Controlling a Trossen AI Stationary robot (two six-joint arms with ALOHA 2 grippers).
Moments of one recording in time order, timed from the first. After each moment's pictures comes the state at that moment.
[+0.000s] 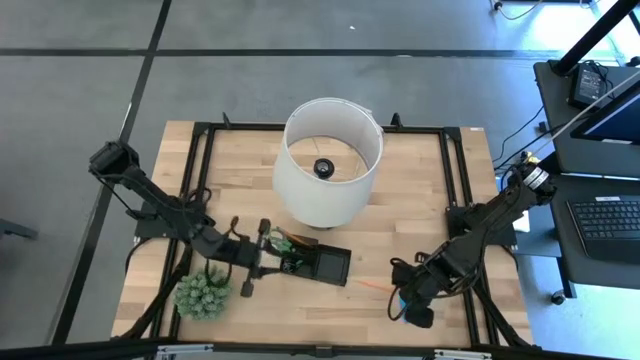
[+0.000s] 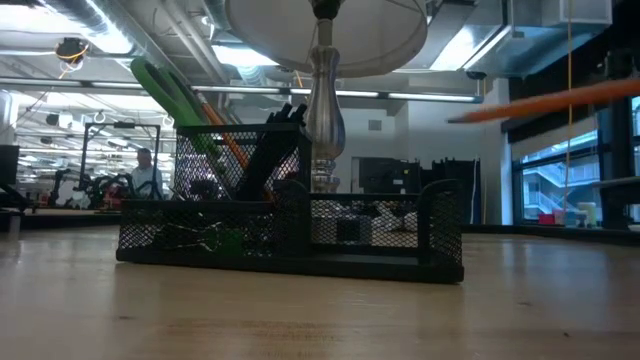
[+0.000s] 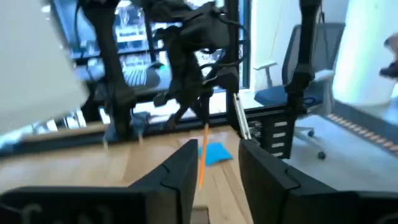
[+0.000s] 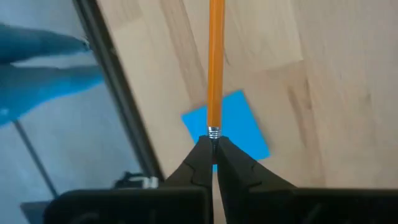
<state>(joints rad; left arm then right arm) -0.61 1.24 0.60 0.63 -0.44 0.04 0.73 1.52 1.16 -0.91 -0.12 1.08</state>
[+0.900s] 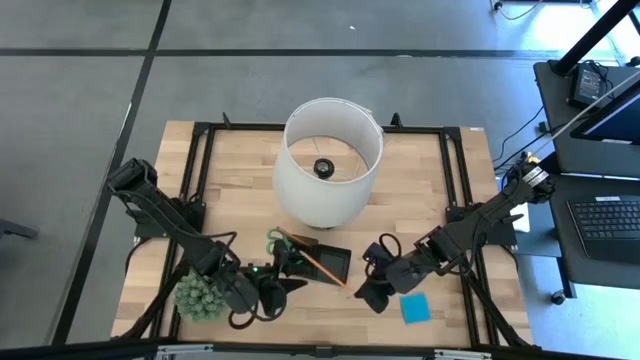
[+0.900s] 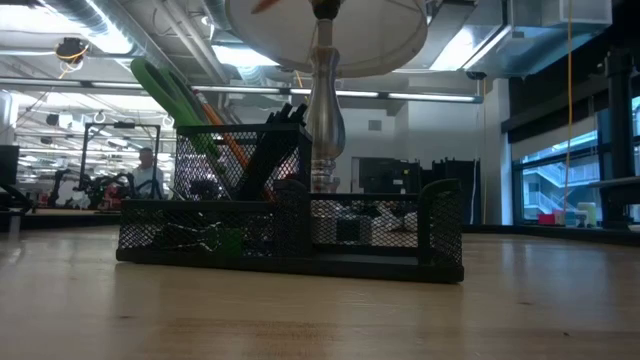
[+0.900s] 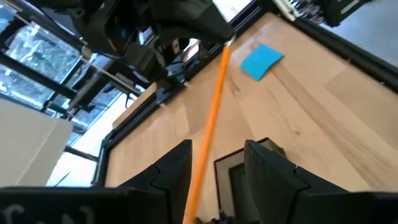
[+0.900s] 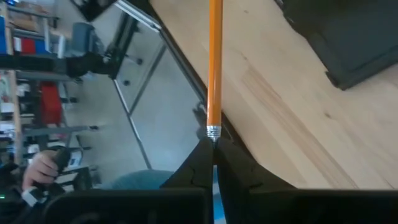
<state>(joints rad) -0.70 1.56 1.14 -0.12 -0.77 0.36 0.60 1.52 1.22 -0.37 0.11 1.41</state>
